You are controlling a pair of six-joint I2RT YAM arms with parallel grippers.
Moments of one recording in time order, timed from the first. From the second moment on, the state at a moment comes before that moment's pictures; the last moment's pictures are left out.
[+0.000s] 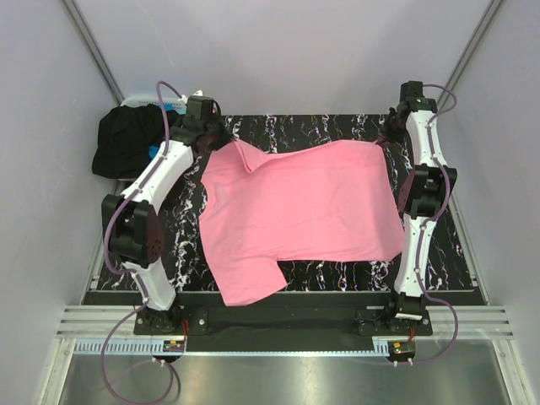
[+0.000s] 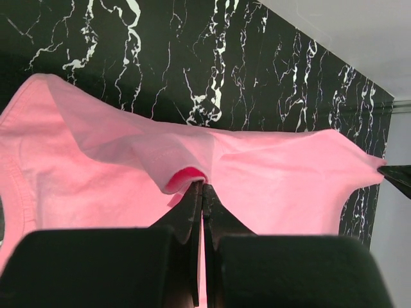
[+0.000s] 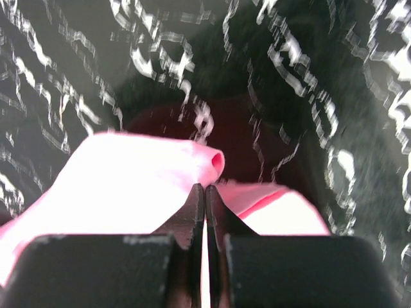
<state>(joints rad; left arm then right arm) -0.27 1.80 1.62 -0.45 0.02 -0.74 -0.11 2.49 2.50 -1.04 -0.11 0.42</state>
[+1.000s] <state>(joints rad) -0.27 1.45 1.26 -0.63 0.02 -0.80 -0.01 2.00 1.71 -1.09 0.16 0.56</state>
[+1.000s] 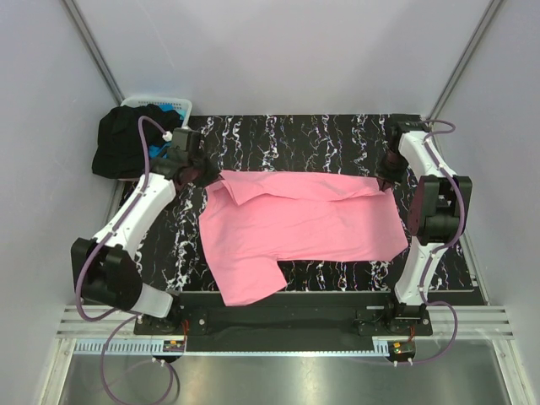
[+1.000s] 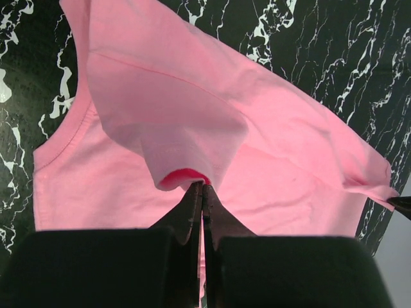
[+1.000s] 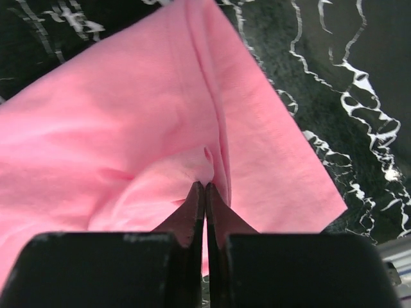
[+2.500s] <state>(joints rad) -0.37 1.57 1.14 -0.61 0.30 -0.84 0.12 1.93 1.60 -0.96 0.01 0.59</state>
